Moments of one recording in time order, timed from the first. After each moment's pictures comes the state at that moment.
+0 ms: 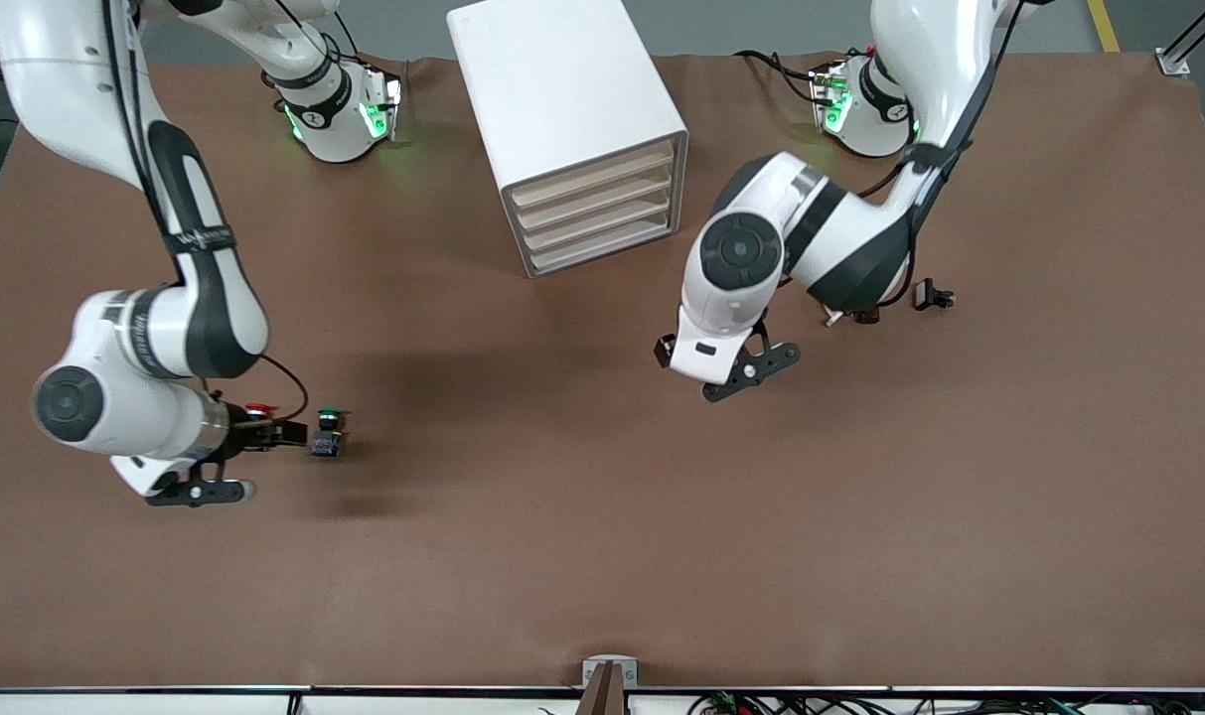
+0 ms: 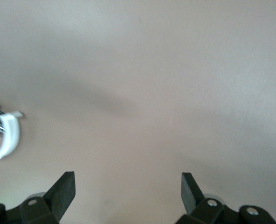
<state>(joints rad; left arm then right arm) -0.39 0.48 -0.29 -1.47 0.15 1.83 -1.13 0.08 0.53 -0.05 -1.56 0.04 1.97 -0.03</state>
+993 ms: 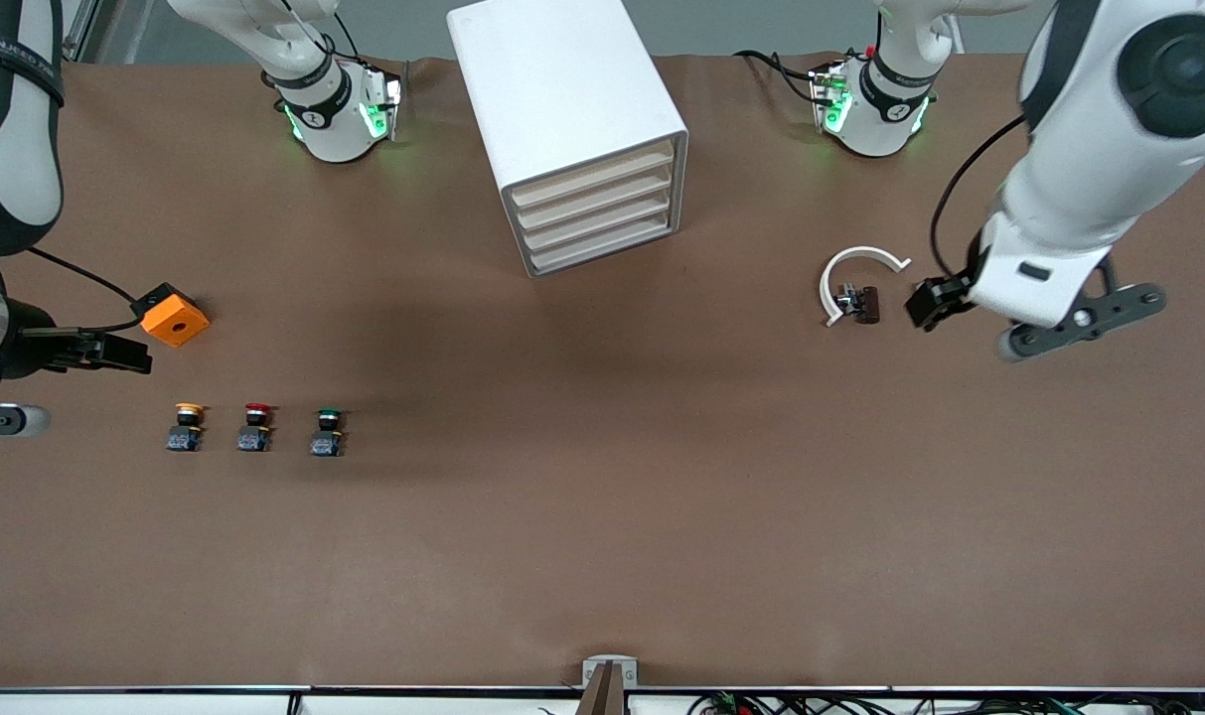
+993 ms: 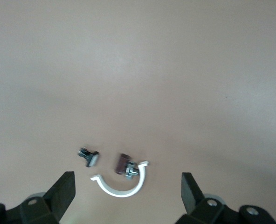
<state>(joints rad) -0.02 0.15 -0.30 -1.45 0.20 1.54 -0.58 0.03 0.33 -0.09 -1.32 -0.03 1.52 -0.03</state>
